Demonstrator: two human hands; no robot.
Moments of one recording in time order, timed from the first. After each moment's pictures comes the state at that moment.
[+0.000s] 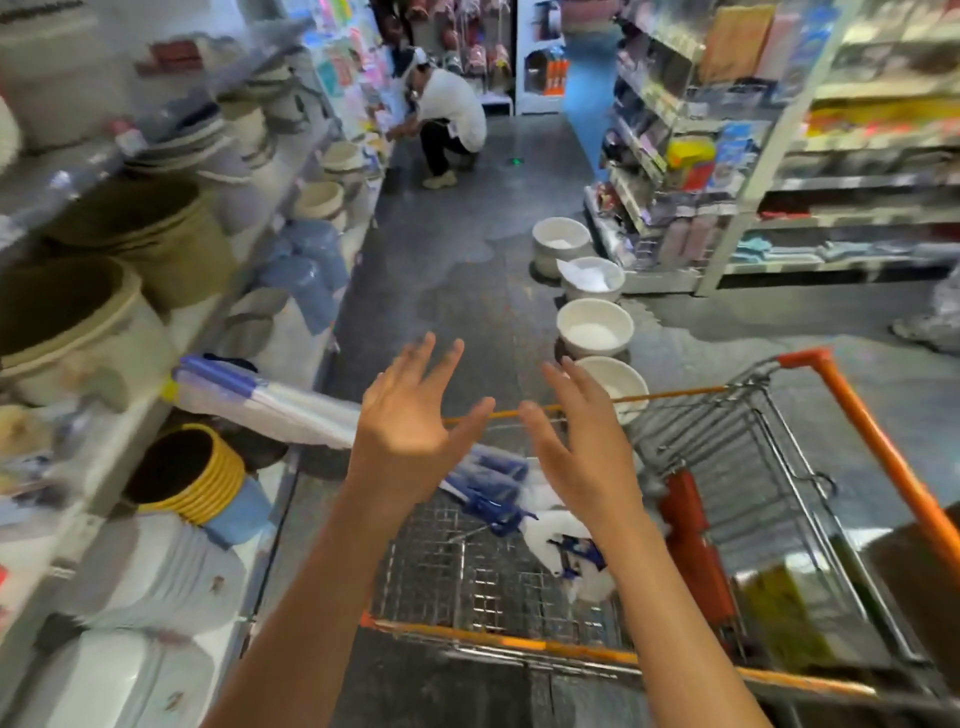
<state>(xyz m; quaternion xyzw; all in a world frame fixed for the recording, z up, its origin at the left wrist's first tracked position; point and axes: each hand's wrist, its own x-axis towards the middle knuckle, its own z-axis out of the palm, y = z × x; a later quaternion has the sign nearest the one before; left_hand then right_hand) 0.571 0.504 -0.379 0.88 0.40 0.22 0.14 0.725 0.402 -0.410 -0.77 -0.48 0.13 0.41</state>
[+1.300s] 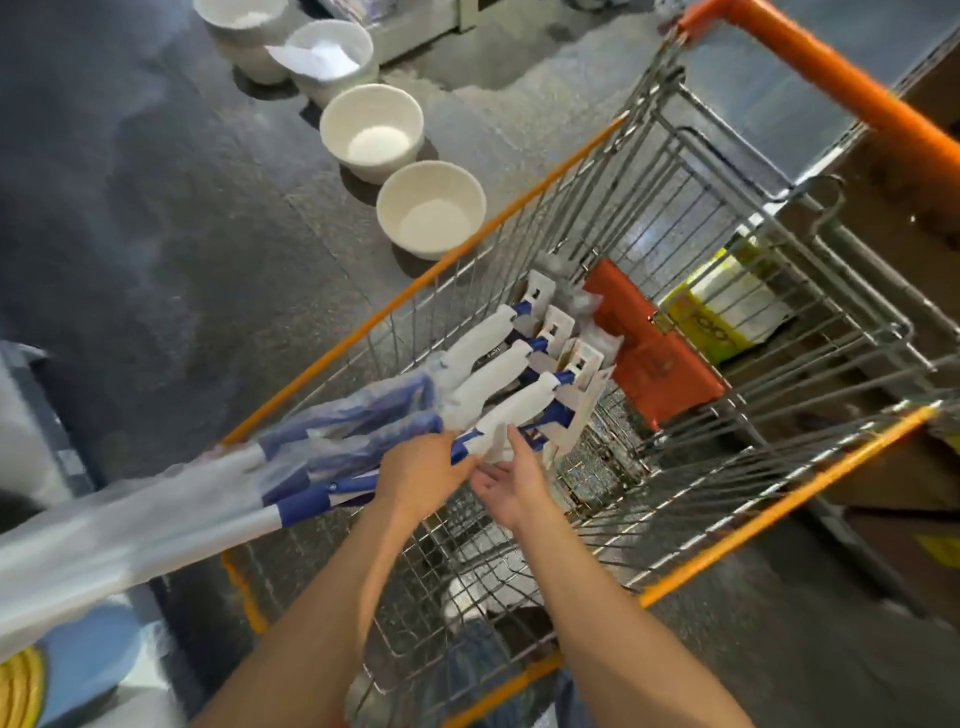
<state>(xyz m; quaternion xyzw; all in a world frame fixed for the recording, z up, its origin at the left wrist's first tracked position) 0.689 0.598 -0.751 0.94 0.15 -0.25 0.18 0.727 0.475 -0.796 -0.34 0.47 0.38 0.72</state>
